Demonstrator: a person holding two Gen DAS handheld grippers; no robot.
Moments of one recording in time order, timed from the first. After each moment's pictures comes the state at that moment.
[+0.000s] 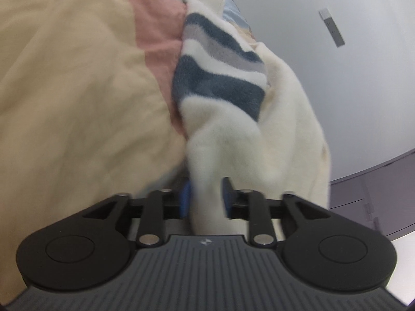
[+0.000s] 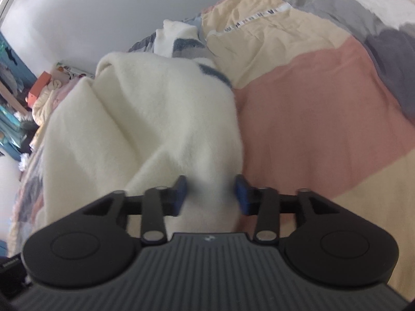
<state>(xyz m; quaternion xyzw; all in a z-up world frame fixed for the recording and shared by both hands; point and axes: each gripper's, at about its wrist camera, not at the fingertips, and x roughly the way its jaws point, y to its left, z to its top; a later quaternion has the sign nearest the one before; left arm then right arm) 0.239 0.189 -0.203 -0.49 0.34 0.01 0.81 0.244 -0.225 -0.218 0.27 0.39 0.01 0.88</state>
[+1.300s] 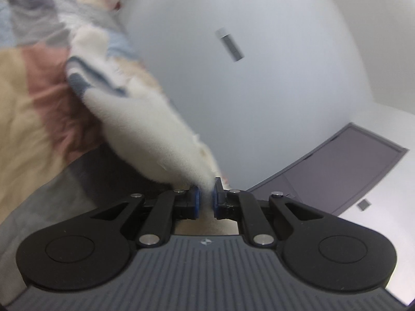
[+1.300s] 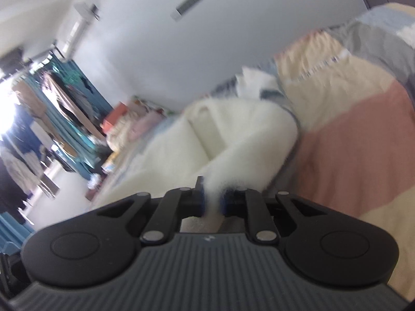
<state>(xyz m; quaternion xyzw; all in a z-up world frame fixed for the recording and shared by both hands) 0.188 0.141 -0.102 -0.46 0.16 -0.15 0.86 0.196 -0.228 -0.144 0.31 0.23 0.17 0.91</state>
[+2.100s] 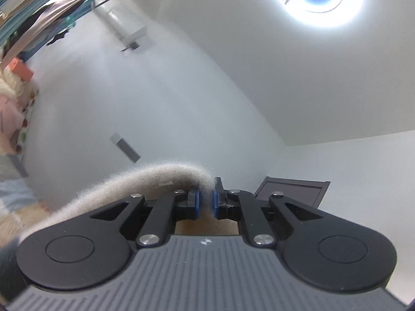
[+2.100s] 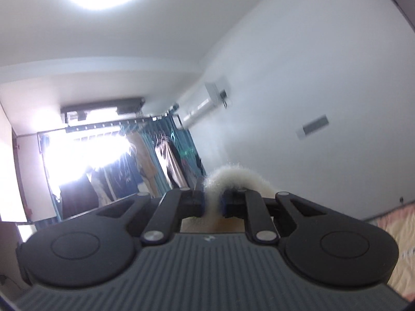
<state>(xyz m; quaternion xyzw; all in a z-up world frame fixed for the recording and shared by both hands) 0.081 0.143 0.277 -0.37 -0.09 -0.22 0.90 0.142 -0.225 0.202 0.21 -0.04 0.31 0.92</state>
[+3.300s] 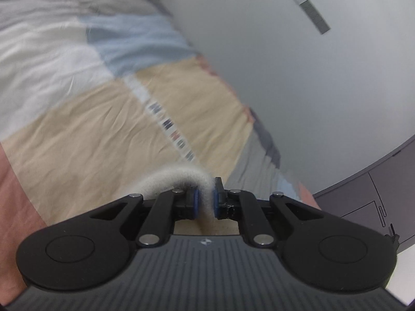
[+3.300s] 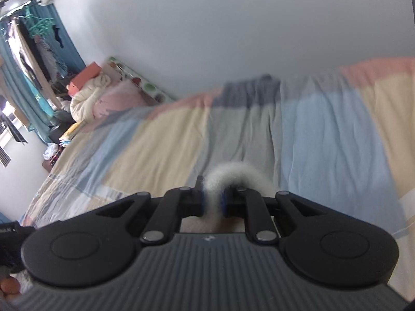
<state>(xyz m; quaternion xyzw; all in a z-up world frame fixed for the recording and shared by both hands) 0.670 0.235 -0.218 -0.39 0.34 -0.03 0.85 0.602 -0.103 -0.184 0.17 0.34 0.15 0.91</state>
